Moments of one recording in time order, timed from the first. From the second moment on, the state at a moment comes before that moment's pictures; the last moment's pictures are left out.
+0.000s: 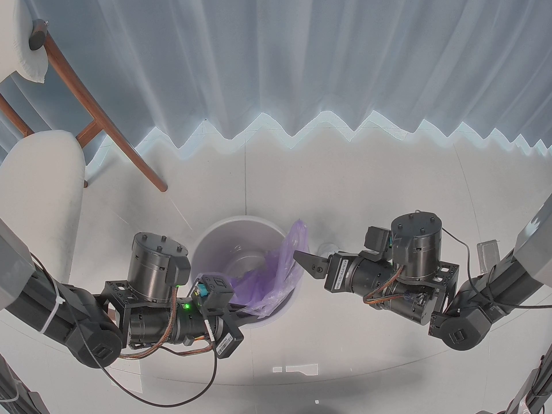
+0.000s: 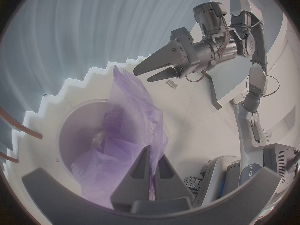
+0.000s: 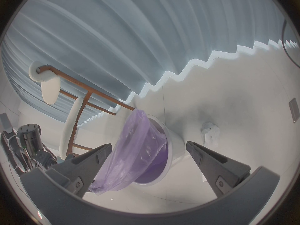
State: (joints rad) left arm -0.62 1.81 -0.58 -0.62 -0.24 0.31; right arm 0.56 1.95 -0.73 -0.90 -0.08 0.50
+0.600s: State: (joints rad) left arm -0.61 1.80 -0.59 -0.62 -0.24 0.30; right arm 0.57 2.04 -0.73 -0.90 -0.13 0.46
